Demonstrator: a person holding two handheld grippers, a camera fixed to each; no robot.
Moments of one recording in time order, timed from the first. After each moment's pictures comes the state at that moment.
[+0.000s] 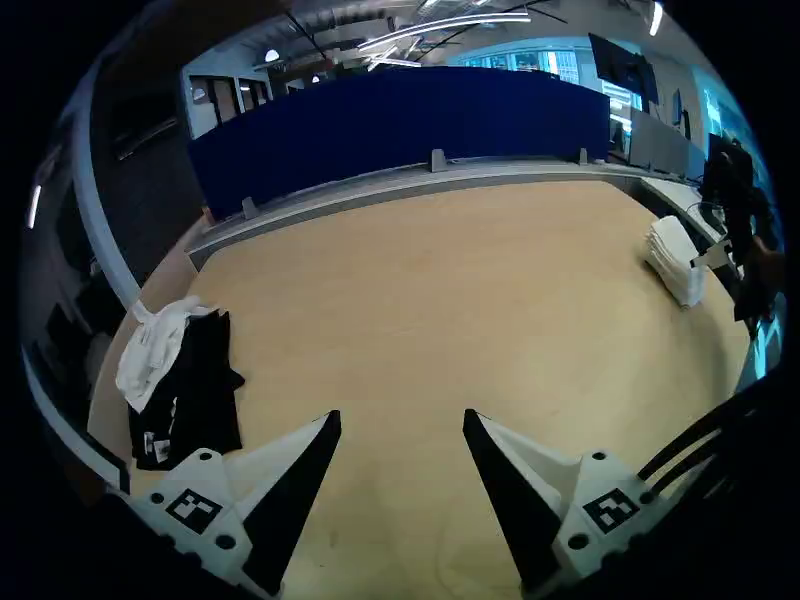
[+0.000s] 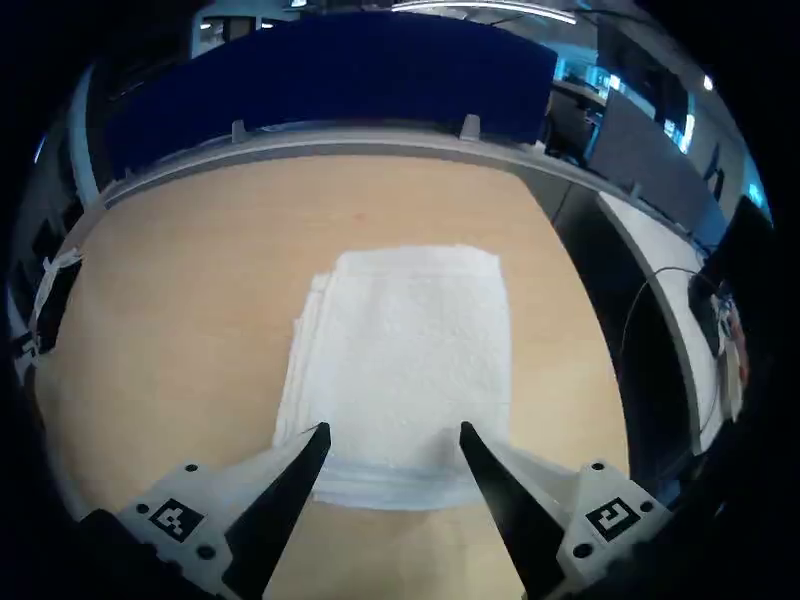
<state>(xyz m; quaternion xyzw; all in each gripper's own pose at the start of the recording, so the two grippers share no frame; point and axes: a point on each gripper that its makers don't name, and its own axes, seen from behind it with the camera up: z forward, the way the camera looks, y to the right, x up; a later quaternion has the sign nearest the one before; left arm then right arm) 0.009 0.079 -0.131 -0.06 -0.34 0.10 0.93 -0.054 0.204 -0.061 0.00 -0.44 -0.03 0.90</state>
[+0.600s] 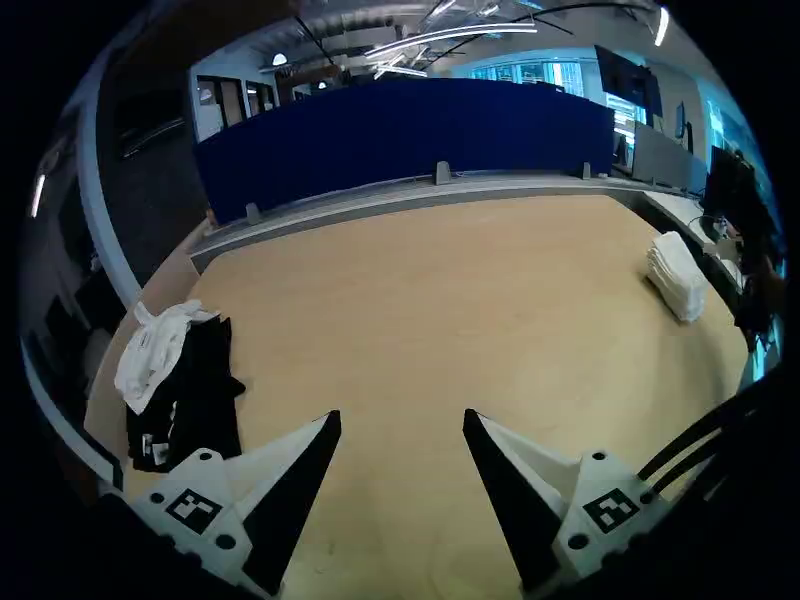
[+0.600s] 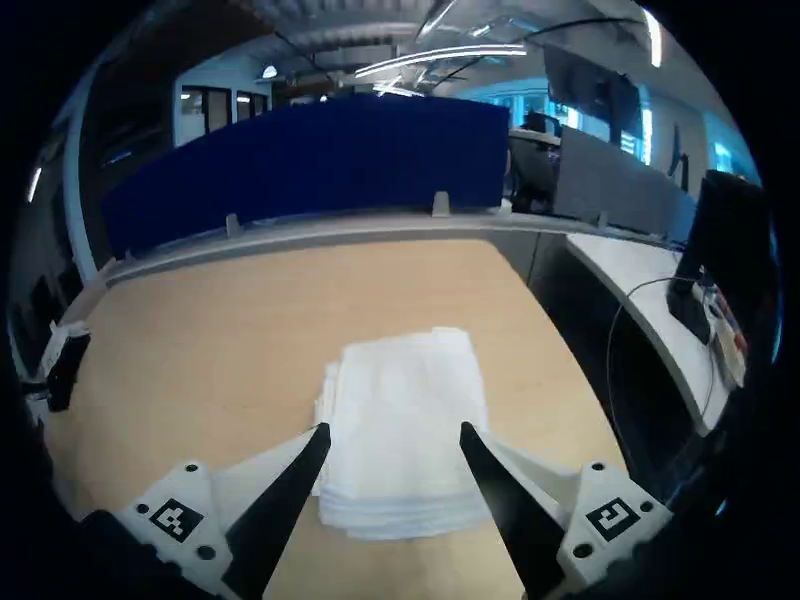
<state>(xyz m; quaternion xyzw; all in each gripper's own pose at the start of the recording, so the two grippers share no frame) 0.018 0.081 -0.121 -0.06 -0.33 0.08 0.94 0.019 0.187 -0.046 -0.03 -0.29 0.03 0.95</state>
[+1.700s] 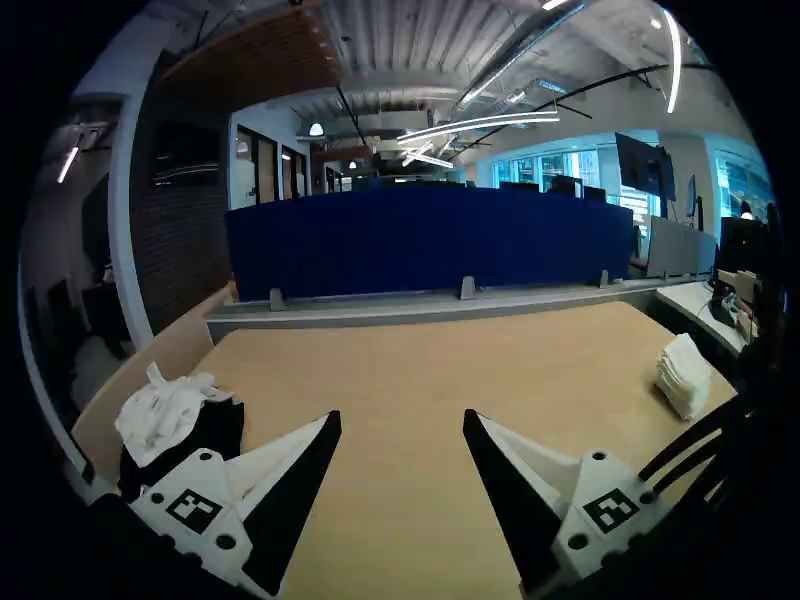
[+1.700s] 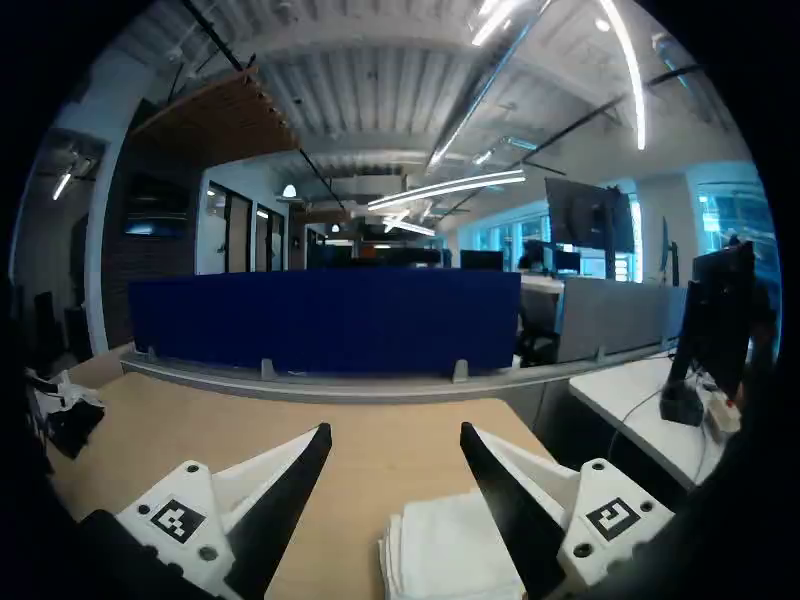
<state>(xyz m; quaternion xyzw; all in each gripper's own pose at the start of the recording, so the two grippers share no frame) 0.106 0.066 -0.050 -0.03 -0.16 0.02 0.99 0.179 0.115 -0.021 -0.02 -0.06 -0.01 1.00</state>
